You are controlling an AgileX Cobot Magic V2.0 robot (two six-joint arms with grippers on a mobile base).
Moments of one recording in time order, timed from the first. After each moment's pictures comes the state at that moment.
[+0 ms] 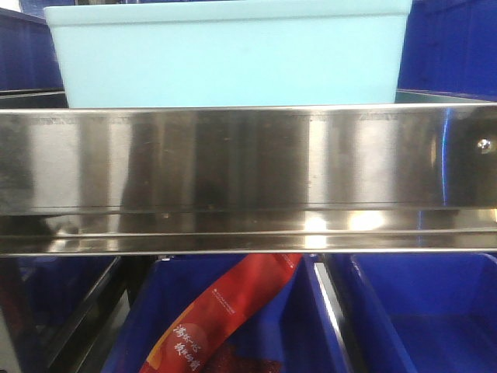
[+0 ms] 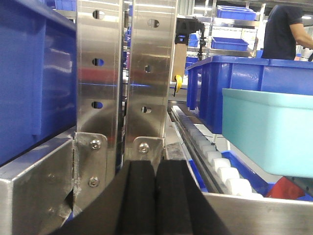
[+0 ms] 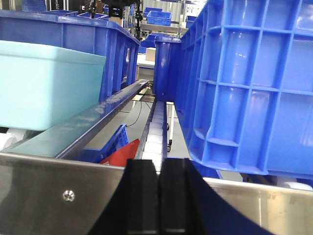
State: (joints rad) left arm 0.04 0.01 0.00 0.05 -0.03 -0.10; right arm -0.03 0.01 0.00 -0.06 0.04 -0.01
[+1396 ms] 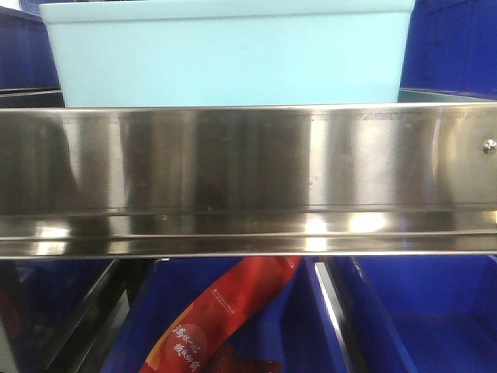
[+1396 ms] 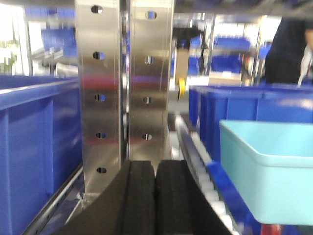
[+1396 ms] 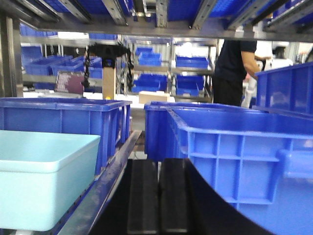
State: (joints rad) left arm 0.04 0.19 -0.46 0.10 0.33 -0.10; right arm -0.03 0.08 -0.44 -0.06 0.32 0.04
